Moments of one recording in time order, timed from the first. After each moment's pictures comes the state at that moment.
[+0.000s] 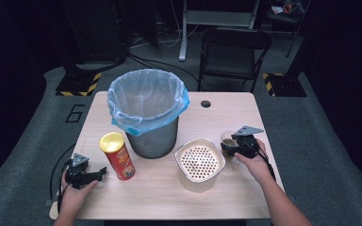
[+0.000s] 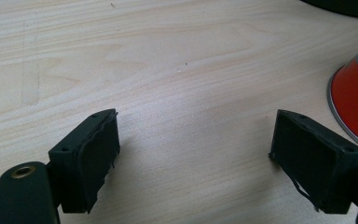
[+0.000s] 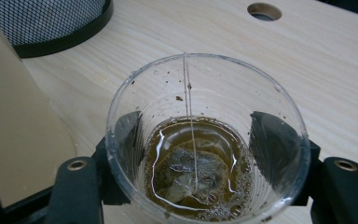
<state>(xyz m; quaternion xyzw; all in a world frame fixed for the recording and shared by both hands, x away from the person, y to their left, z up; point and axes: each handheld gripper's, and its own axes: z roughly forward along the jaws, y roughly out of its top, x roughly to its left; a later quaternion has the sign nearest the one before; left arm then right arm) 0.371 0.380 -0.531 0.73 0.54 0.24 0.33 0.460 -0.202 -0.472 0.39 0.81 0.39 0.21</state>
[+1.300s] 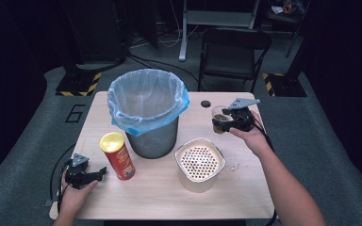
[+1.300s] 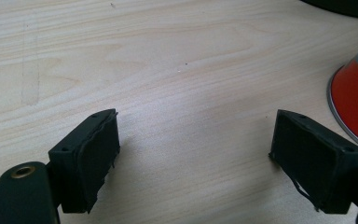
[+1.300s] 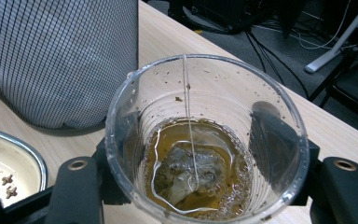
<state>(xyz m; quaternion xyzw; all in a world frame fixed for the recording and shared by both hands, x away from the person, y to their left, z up) 0.371 0.380 -0.531 0.73 0.54 0.24 0.33 0.504 -0.174 -0.389 0.30 0.82 0.43 0.21</state>
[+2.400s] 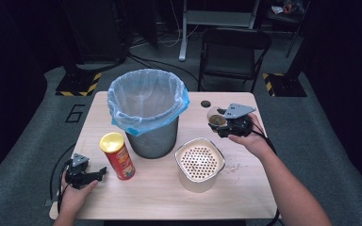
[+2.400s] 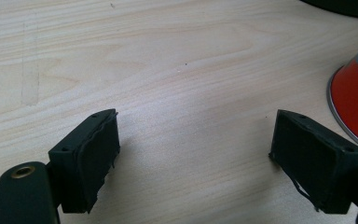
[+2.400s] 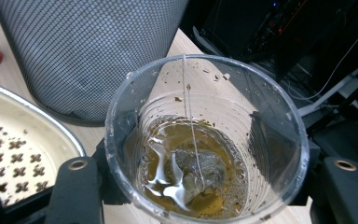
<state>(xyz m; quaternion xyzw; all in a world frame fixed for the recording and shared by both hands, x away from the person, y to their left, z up) 0.371 0.380 -0.531 0.73 0.54 0.24 0.33 0.476 -0.158 -0.375 0.18 0.84 0.42 0.28</state>
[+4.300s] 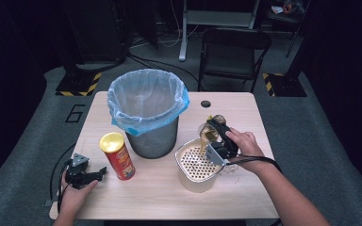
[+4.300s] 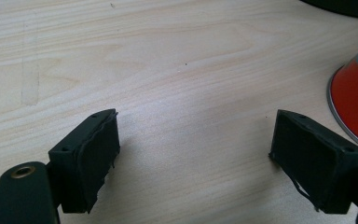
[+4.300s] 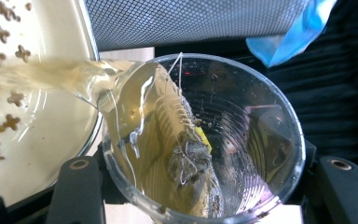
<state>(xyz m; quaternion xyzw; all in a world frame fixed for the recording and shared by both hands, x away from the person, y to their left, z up) 0.371 0.380 -0.531 0.73 0.54 0.24 0.33 0.409 -0.115 -0.413 -0.13 0.77 0.19 0.60</state>
